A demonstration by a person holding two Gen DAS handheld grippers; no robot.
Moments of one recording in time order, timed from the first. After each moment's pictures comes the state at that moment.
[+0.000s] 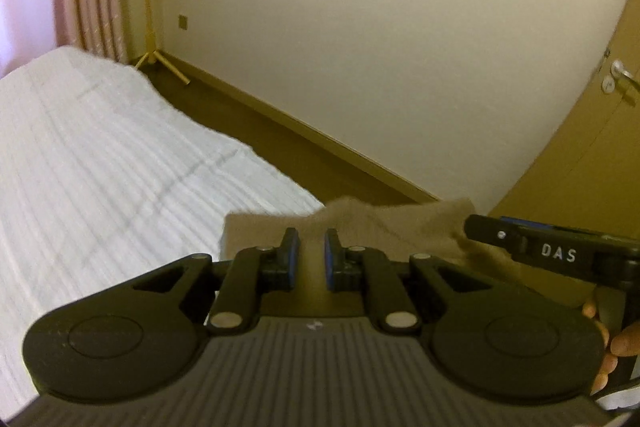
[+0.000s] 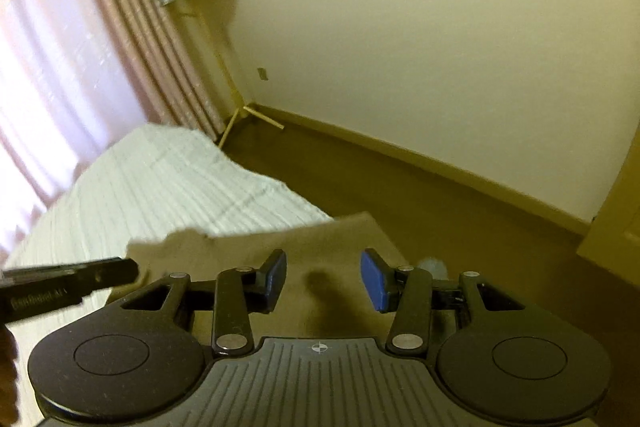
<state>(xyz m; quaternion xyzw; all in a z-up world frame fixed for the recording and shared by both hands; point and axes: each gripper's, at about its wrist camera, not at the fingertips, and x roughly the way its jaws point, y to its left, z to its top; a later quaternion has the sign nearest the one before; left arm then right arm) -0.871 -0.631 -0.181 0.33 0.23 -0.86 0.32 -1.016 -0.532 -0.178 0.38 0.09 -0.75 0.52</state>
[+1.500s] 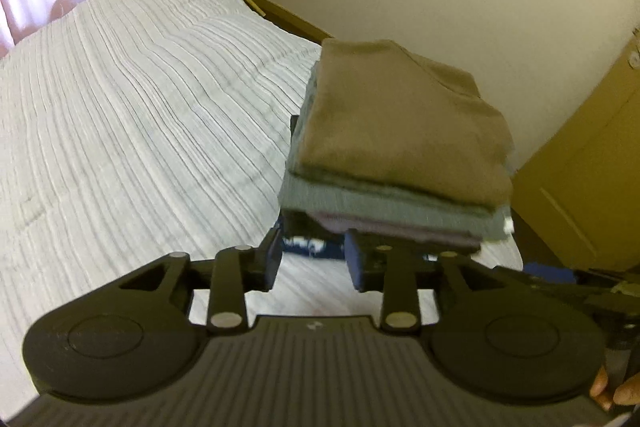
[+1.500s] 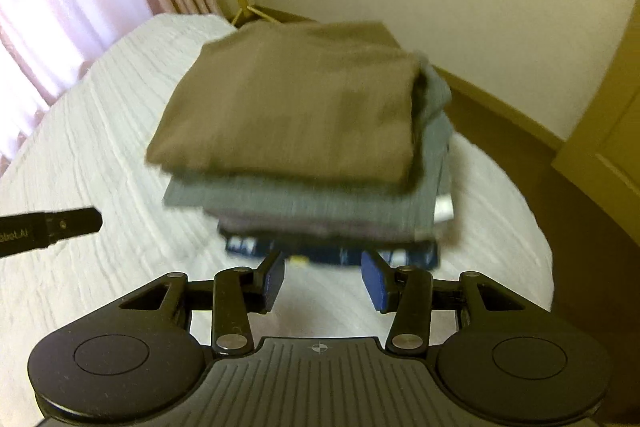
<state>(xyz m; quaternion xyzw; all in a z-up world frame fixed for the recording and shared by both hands) -0.710 -0.463 -0.132 0.39 0.28 -0.78 0.40 -0.892 -0.360 -0.182 0.46 0.21 -0.70 0.50</state>
